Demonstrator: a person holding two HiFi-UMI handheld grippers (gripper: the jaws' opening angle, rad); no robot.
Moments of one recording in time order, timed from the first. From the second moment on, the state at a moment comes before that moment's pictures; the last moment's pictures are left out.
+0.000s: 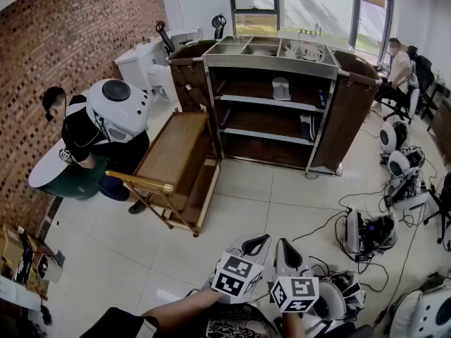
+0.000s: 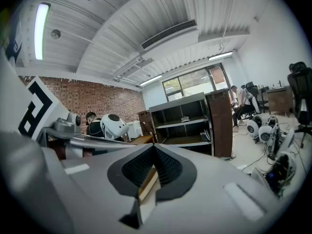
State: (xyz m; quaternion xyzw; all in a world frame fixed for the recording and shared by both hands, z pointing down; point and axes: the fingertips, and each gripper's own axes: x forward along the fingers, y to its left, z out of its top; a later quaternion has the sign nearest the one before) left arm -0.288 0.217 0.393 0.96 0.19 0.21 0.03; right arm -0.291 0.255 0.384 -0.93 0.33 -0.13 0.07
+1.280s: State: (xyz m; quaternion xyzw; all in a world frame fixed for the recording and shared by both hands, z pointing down) left arm -0.005 0.084 0.388 0.96 0.20 0.19 0.08; right arm -0.008 0.125 0.385 -0.93 0.32 -0.16 0.03
